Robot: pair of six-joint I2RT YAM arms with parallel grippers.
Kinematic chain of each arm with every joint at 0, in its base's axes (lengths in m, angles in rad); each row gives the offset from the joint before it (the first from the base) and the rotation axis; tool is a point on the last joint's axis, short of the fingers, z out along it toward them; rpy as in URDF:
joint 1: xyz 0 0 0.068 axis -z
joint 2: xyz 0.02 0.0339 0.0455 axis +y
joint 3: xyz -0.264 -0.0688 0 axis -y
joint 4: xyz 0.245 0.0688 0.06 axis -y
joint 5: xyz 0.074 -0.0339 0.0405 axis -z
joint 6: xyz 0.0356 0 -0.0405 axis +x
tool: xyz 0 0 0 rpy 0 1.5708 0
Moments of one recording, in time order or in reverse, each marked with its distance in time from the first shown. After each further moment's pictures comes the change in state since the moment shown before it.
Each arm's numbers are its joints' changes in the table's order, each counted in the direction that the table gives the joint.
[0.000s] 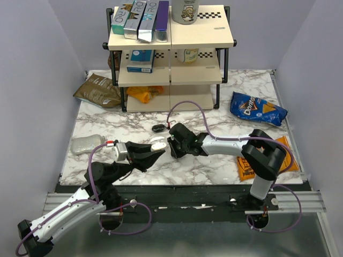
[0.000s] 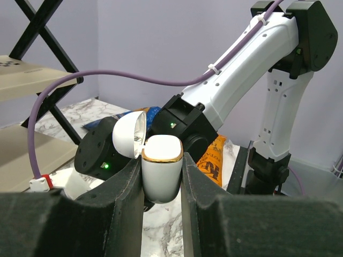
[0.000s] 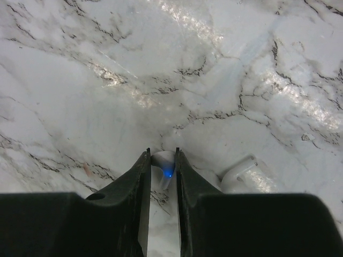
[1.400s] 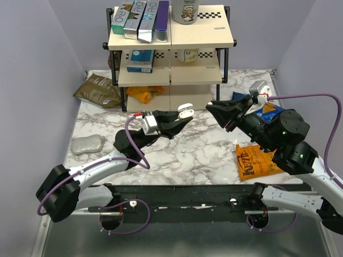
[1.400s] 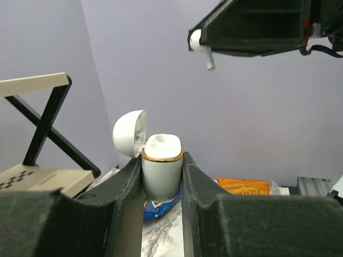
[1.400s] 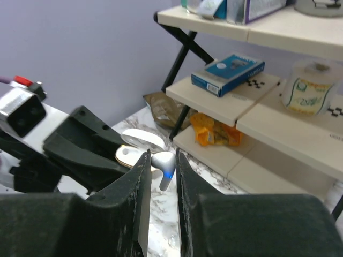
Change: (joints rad) left arm -0.074 0.853 0.351 0.708 0.170 0.143; right arm 0.020 -0.949 0.186 -0.072 0.084 -0.299
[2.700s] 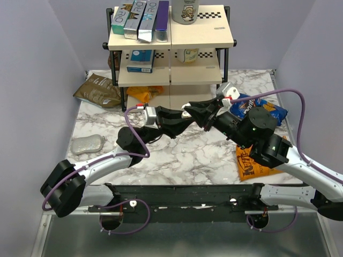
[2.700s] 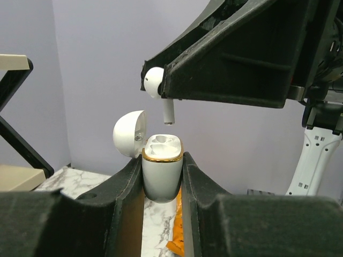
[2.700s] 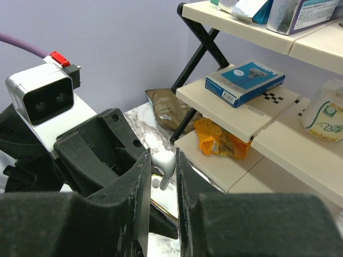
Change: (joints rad) left arm -0.014 0.093 0.057 0.077 0.051 -0.262; right arm -0.119 0.170 0.015 0.145 0.042 -0.137
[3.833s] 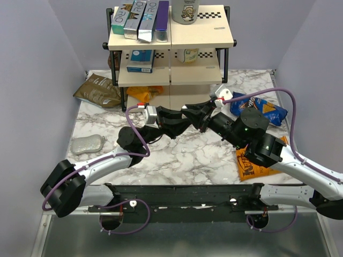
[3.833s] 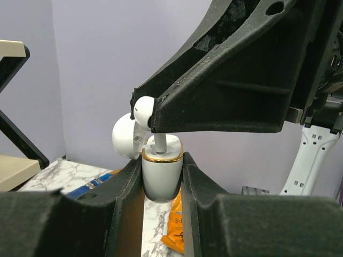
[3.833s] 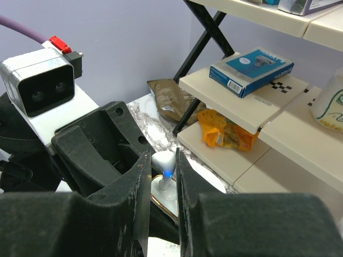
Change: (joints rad) left arm 0.000 0.000 -0.005 -0.026 -0.004 -0.026; right arm -0.001 0.024 -0.034 0.019 0.000 0.020
